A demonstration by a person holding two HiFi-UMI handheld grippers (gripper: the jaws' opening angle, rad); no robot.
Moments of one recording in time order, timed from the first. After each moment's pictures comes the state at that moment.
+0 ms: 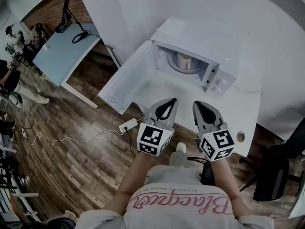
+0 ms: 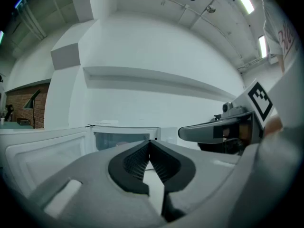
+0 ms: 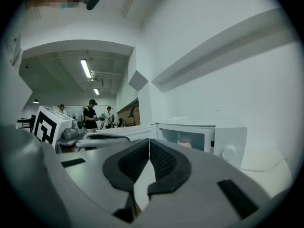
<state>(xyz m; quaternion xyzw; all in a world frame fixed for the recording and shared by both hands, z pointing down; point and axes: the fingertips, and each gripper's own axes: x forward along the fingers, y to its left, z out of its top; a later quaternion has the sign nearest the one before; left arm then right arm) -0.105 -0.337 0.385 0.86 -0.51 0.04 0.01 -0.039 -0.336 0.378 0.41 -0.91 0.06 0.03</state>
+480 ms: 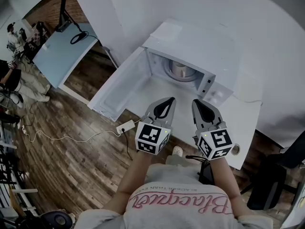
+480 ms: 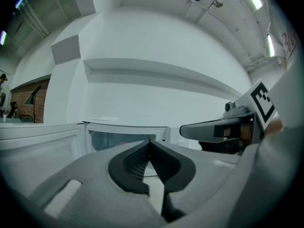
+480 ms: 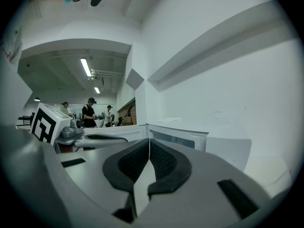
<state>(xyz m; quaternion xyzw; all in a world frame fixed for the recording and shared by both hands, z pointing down) -0.084 -0.409 0.393 0.85 -0.53 0.05 0.03 -0.014 -0.412 0.380 0.40 -0.91 0.05 0.04</state>
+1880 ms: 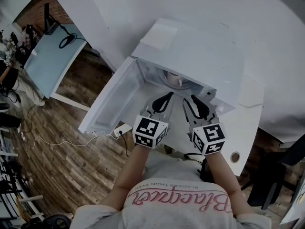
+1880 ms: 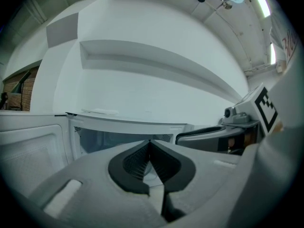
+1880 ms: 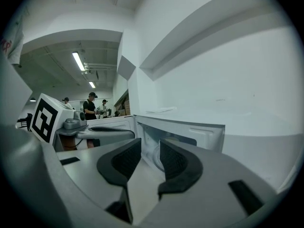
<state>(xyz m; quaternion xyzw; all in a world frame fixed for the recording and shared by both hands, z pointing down) -0.090 -0.511 0.414 0.86 -0.50 0.06 0.06 -0.037 -0.504 0.417 0.41 -0.90 0.09 0.08</state>
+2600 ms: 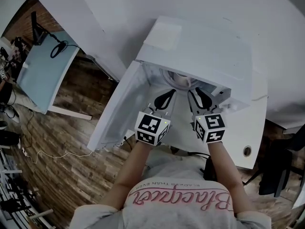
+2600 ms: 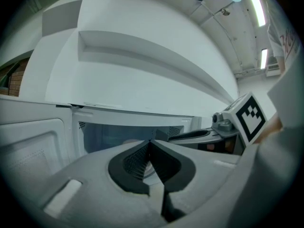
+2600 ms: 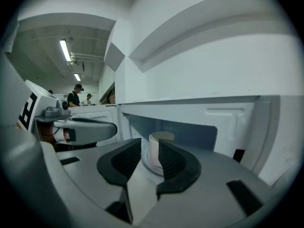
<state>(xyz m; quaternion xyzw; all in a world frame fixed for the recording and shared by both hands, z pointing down) -0.129 -0.541 0.438 0.89 -0.44 0.07 0.06 -0.064 -0.556 0.459 0.49 -0.86 0.09 0.10</state>
